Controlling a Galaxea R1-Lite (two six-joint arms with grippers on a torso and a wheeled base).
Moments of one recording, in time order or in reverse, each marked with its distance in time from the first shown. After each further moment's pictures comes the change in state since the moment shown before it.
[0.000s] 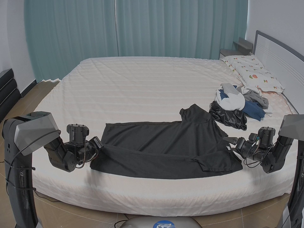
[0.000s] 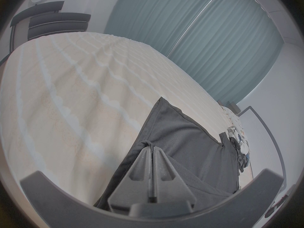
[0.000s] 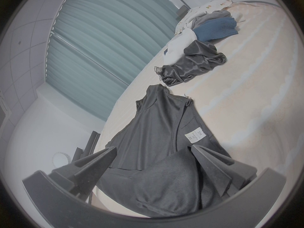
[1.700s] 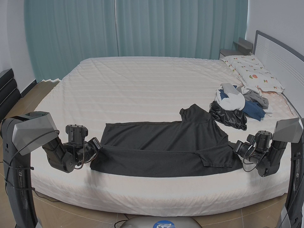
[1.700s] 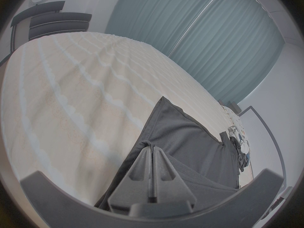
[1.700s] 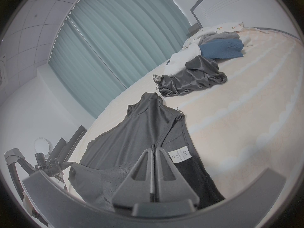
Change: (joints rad) left arm 0.006 -0.018 0.030 0.000 0.003 -0.001; right arm -0.002 0.116 -0.034 -0.147 -0.117 -0.179
